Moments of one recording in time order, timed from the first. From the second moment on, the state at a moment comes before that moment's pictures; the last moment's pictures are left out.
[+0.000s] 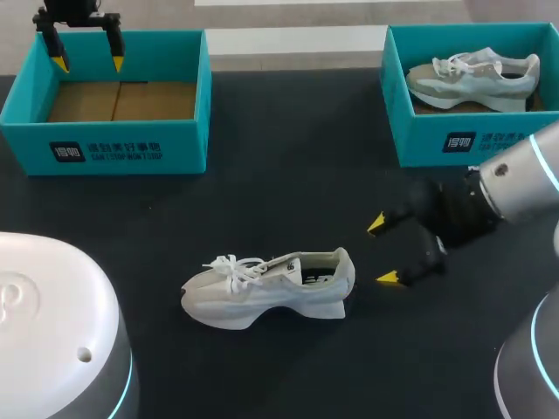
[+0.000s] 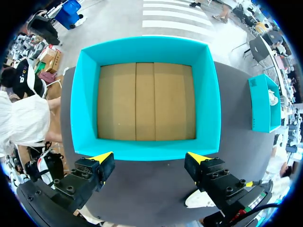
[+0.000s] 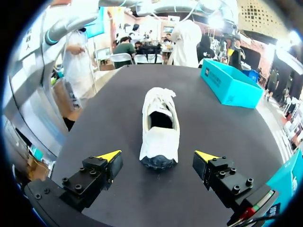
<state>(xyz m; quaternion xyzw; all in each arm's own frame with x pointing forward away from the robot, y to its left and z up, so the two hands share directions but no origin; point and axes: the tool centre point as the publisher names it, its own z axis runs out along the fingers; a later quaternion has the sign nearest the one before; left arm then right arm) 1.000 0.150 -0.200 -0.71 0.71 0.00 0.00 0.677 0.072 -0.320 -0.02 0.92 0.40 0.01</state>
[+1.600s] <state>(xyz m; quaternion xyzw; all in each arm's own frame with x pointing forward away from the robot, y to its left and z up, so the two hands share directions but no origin) 1.000 0.150 -0.200 -0.71 0.71 0.00 0.00 0.682 0.057 -0.384 0.00 0.85 0.52 0.10</state>
